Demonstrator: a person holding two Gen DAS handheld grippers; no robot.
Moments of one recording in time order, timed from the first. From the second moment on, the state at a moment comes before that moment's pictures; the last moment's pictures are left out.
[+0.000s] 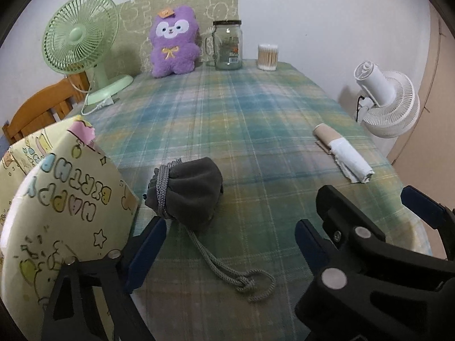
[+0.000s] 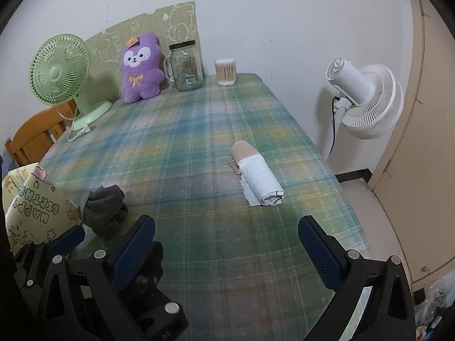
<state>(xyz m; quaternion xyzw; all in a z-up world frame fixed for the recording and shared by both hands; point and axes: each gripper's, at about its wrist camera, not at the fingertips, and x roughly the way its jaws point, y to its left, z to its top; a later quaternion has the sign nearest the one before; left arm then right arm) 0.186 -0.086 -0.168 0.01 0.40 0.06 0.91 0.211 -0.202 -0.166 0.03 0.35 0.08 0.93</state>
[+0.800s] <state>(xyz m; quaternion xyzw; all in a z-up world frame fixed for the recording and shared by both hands) 0.221 -0.088 -0.171 0.02 0.41 0.04 0.91 0.242 -0.209 -0.172 0.05 0.36 0.08 0.93</state>
